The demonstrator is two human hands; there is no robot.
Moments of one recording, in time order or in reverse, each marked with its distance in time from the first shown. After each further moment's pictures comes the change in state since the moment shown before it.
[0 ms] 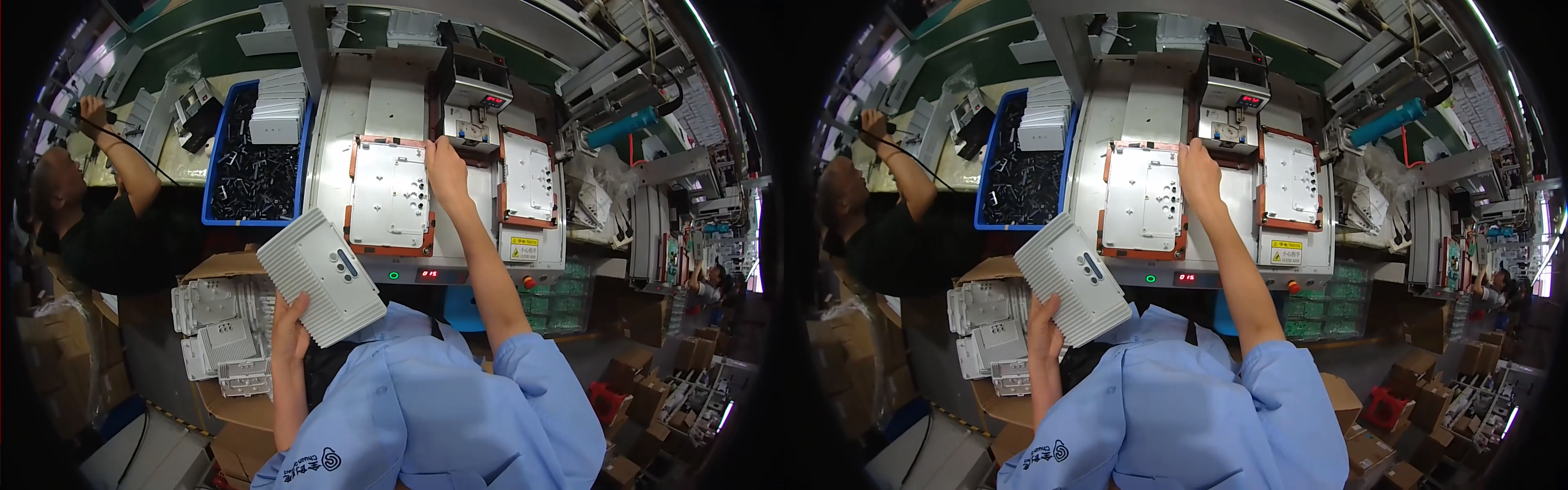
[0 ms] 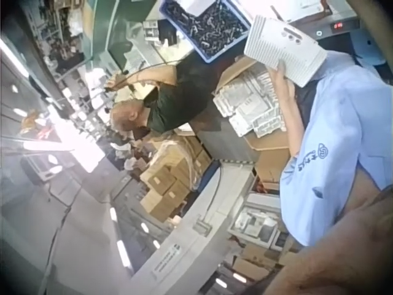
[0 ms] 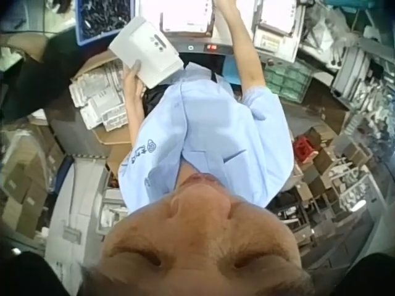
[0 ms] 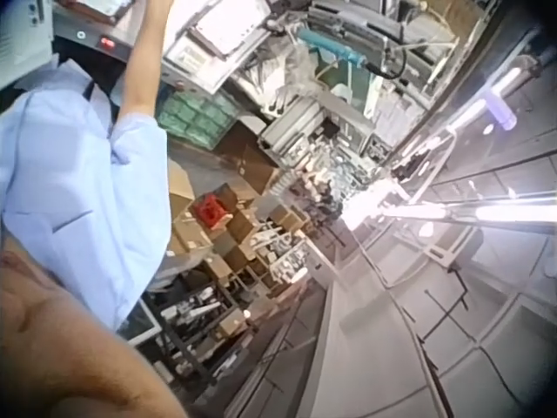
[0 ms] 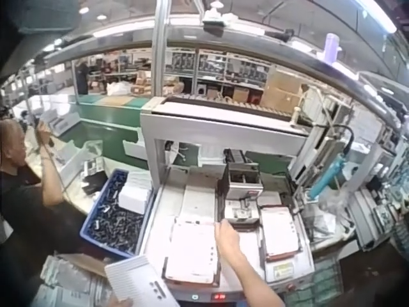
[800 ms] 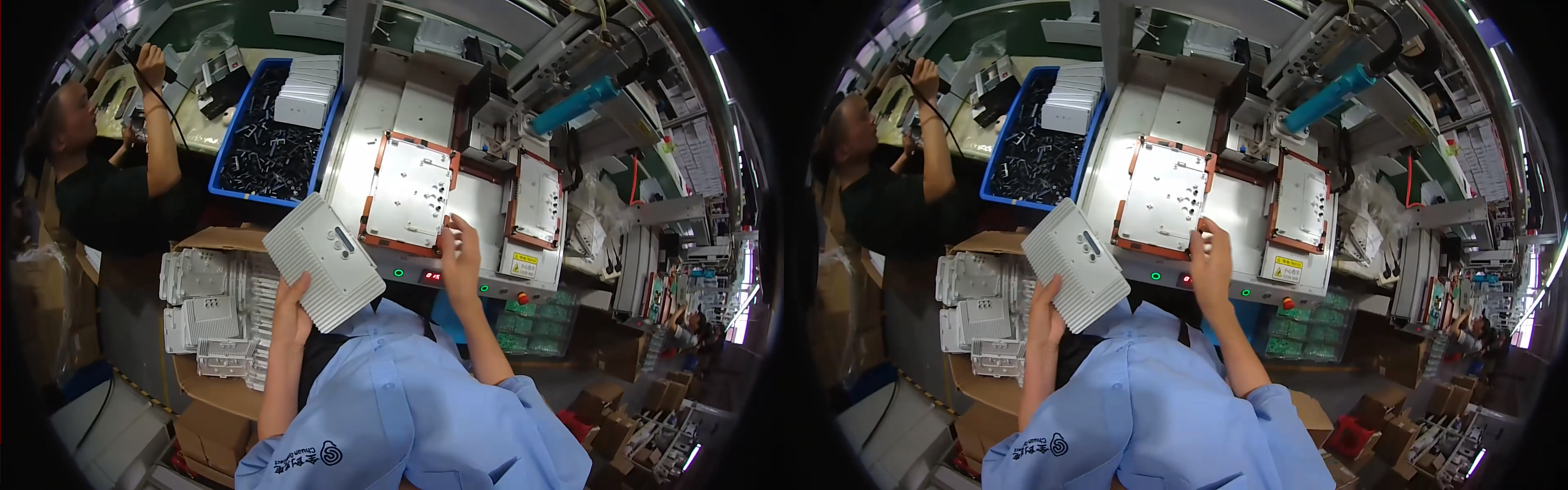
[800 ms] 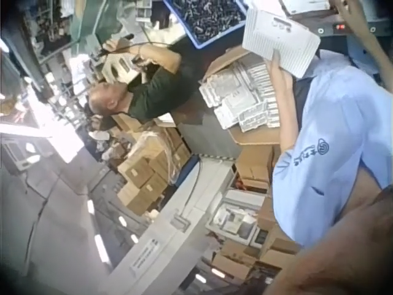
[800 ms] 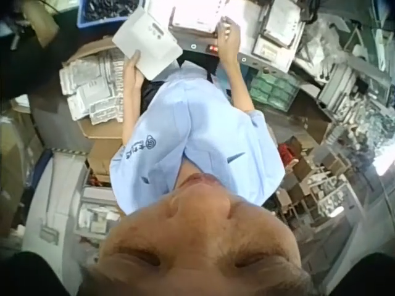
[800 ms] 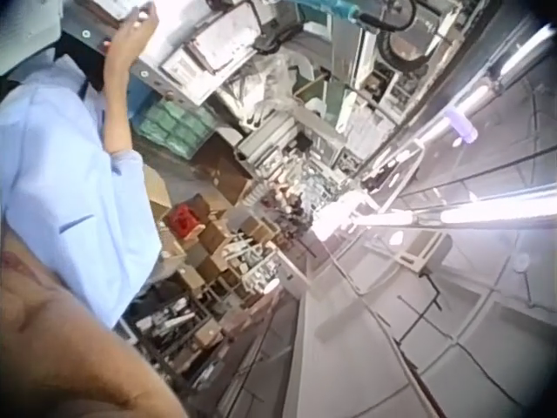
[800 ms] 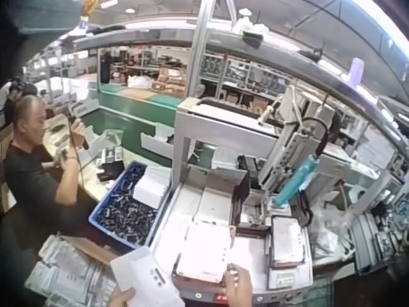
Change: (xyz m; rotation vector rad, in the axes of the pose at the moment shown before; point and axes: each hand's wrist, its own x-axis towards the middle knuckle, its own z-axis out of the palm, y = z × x) left_hand 0.001 -0.014 -0.014 -0.225 0.102 -0.004; right_hand -0.161 -0.017 -0.034 0.497 0.045 -0.049
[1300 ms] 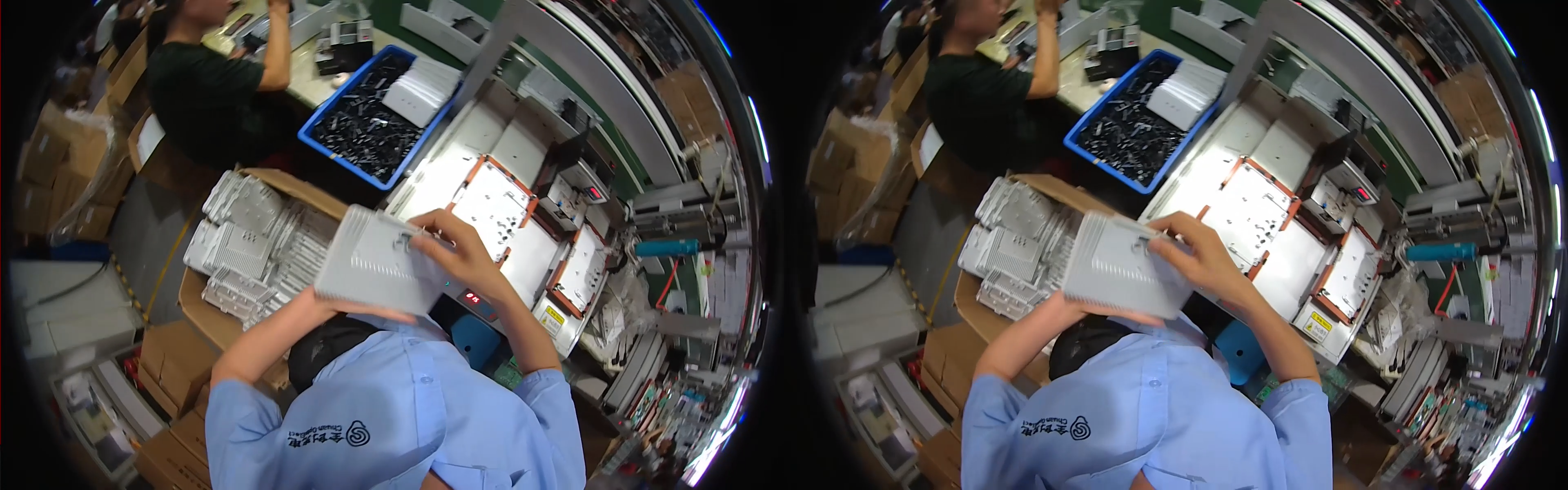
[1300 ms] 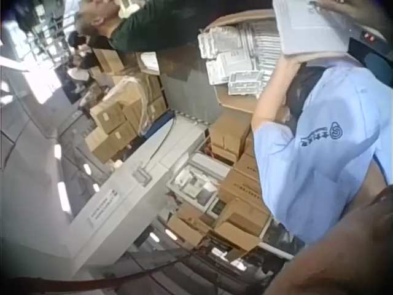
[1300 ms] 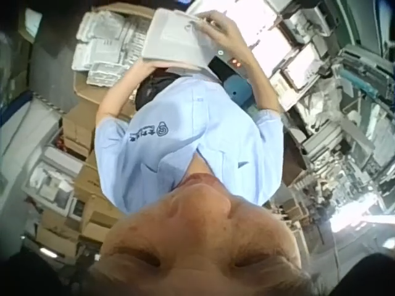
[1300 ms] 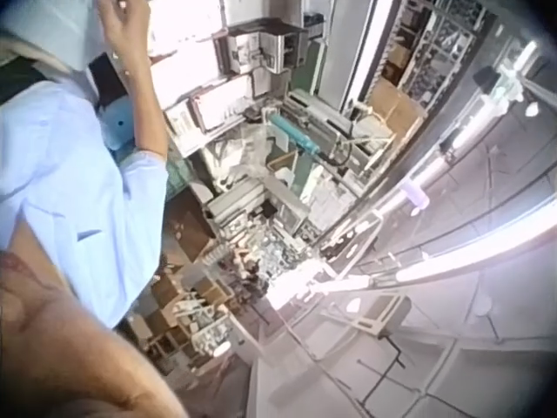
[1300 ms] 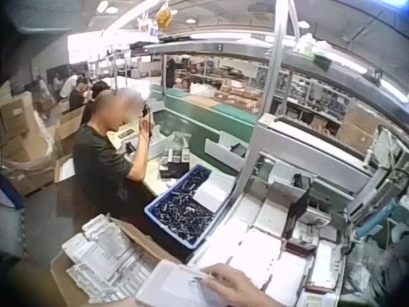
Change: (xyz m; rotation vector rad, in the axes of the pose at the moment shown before) left_hand -0.011 0.013 0.018 0.798 -0.709 0.037; right_hand 0.033 -0.115 0.040 0.239 -1.049 -0.299
